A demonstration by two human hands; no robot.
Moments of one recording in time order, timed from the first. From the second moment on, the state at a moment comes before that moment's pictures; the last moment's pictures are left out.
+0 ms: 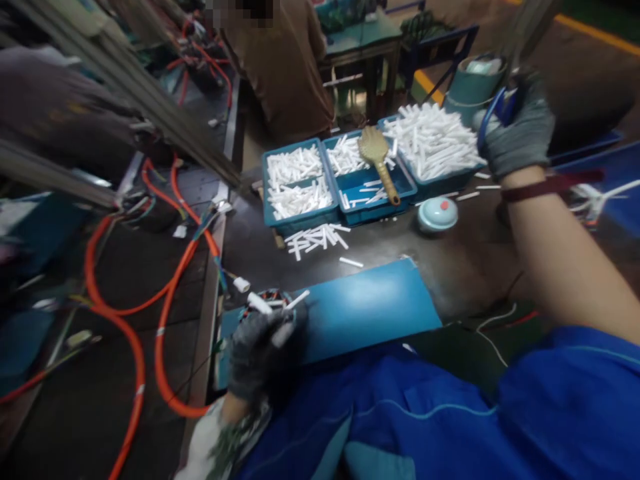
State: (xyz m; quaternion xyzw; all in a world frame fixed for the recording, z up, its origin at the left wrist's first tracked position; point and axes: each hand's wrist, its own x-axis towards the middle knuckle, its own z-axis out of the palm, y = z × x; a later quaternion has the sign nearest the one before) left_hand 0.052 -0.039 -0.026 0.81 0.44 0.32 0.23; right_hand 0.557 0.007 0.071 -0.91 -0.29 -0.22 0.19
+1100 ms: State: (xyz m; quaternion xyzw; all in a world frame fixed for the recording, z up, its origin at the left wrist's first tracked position) left_hand 0.048 -0.030 -0.033 0.57 0.43 0.37 0.59; right_hand 0.259 -0.067 -0.013 -0.55 -0.82 -0.01 0.13
